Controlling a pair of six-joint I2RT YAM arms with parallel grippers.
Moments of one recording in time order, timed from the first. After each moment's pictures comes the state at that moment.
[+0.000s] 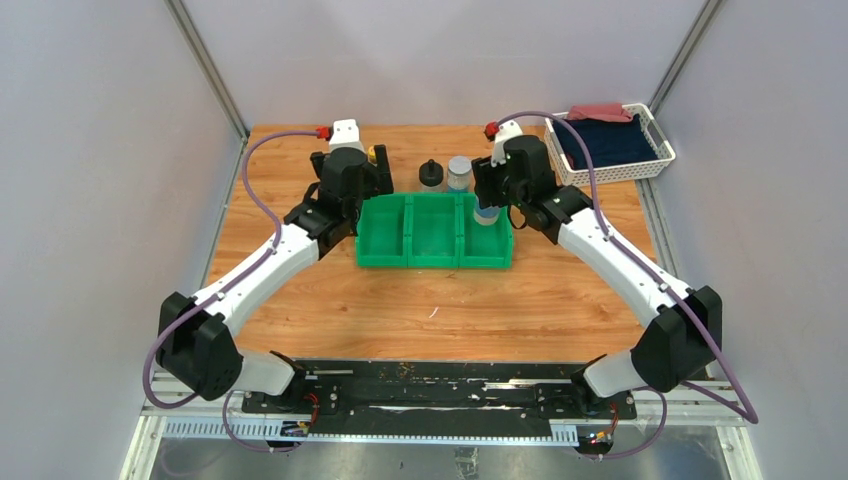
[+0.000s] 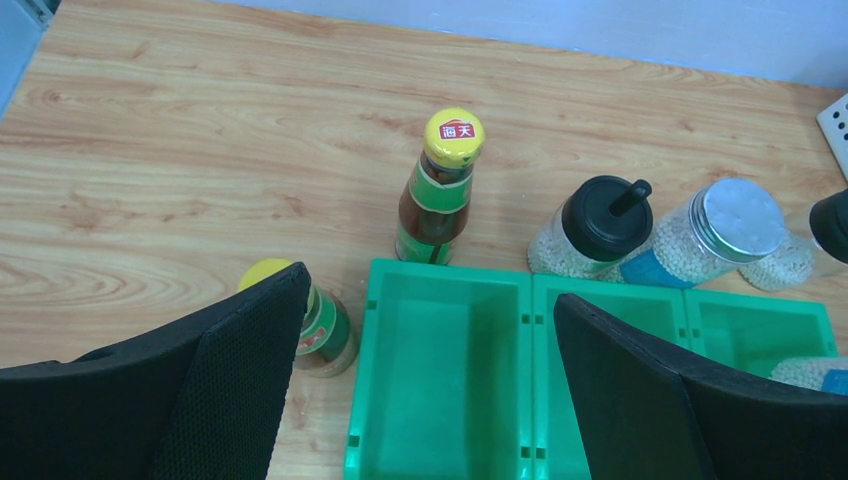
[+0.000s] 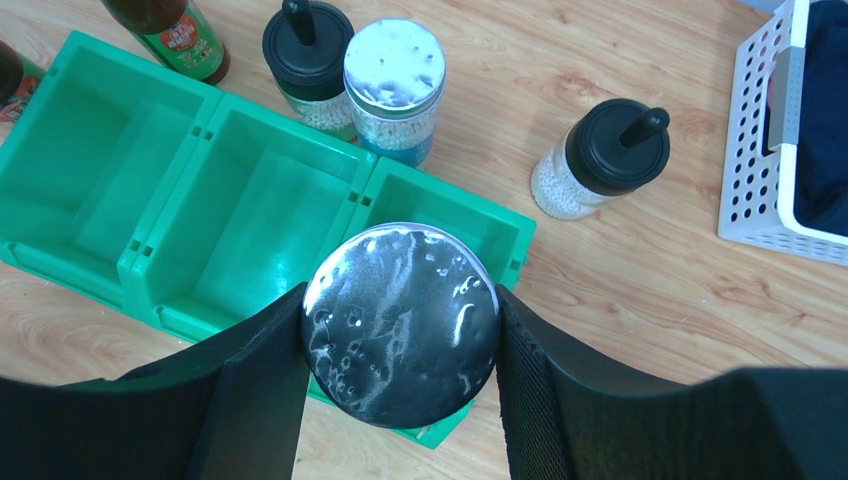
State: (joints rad) left arm -0.52 1.36 1.13 -0.10 -0.52 -0.30; right arm 0.53 1.42 1.30 -0.38 0.15 0.02
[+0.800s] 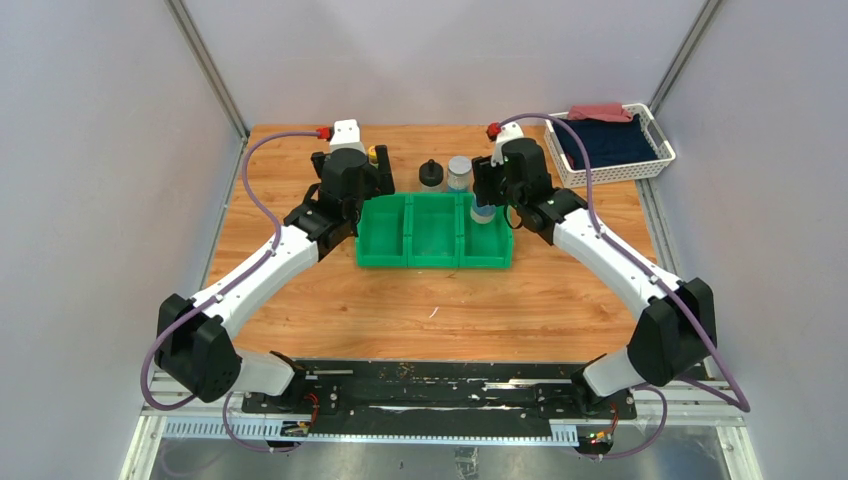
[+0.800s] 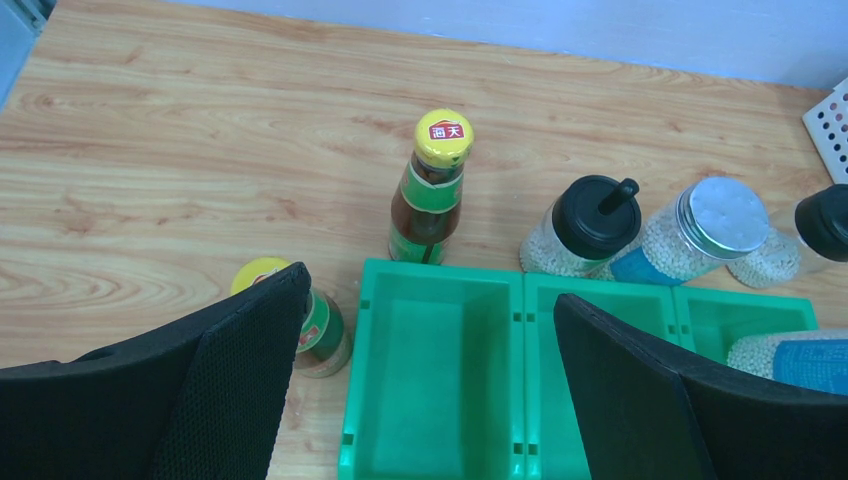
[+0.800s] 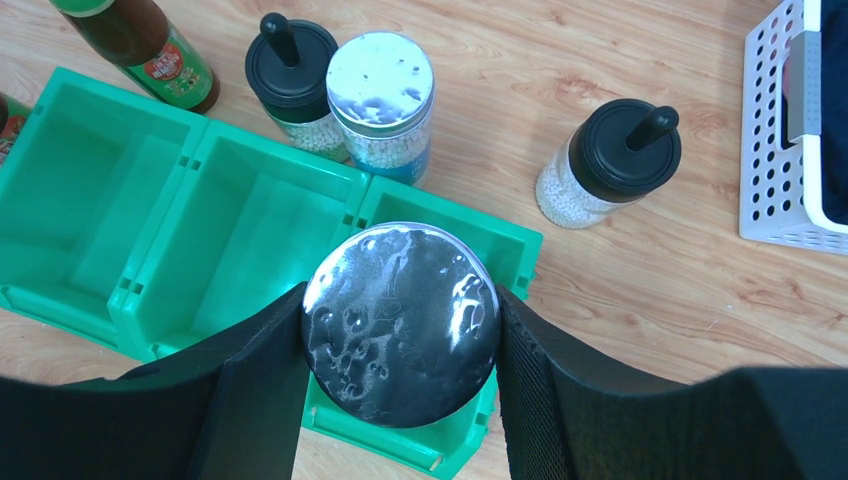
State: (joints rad) left arm -0.53 1.35 1.12 -0.10 -0.52 -0.30; right arm 0.52 1.45 1.25 -0.26 0.16 0.07
